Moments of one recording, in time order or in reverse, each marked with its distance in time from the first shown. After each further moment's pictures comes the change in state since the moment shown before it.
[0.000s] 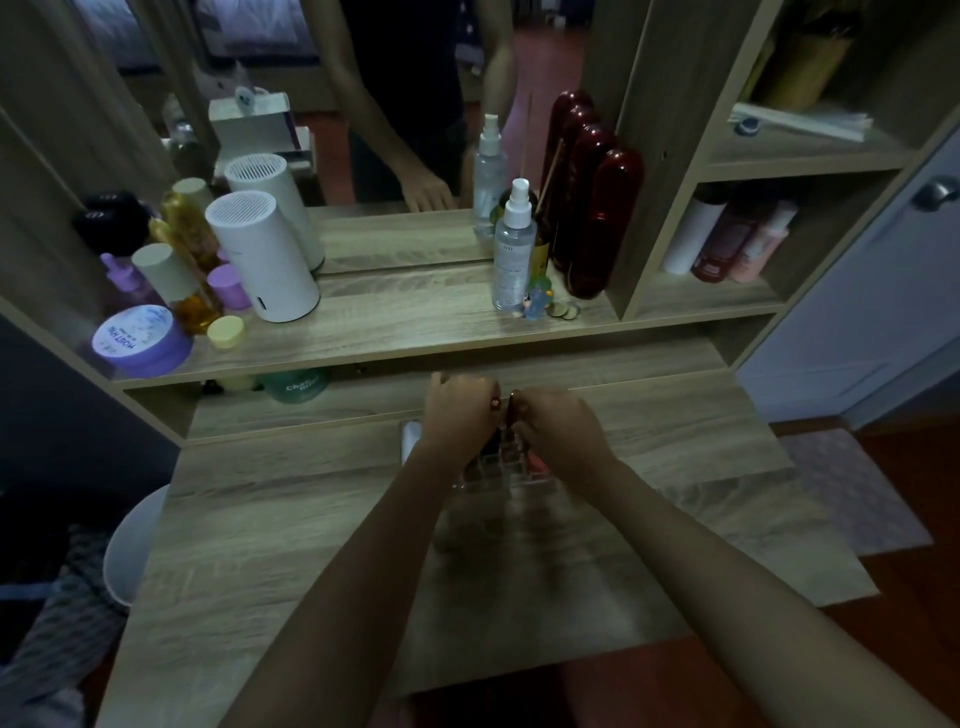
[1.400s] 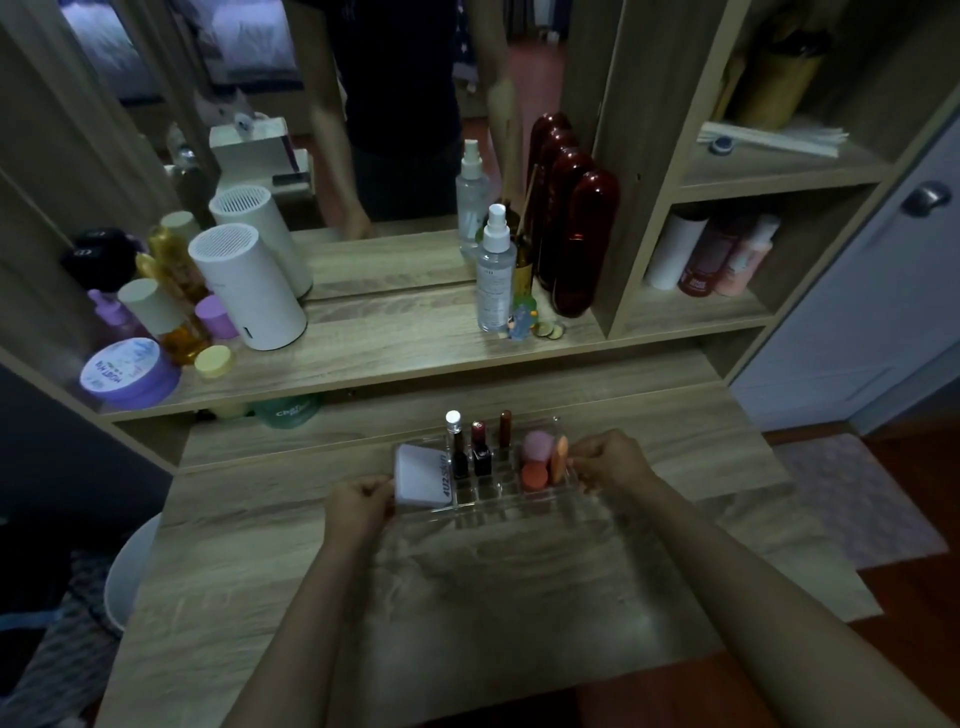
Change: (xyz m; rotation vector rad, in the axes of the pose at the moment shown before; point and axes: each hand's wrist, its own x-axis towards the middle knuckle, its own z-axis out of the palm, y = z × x) left_hand -0.081 -0.075 0.023 -0.955 0.000 -0.791; right_hand -0.003 0.100 0.013 0.509 -0.149 0.483
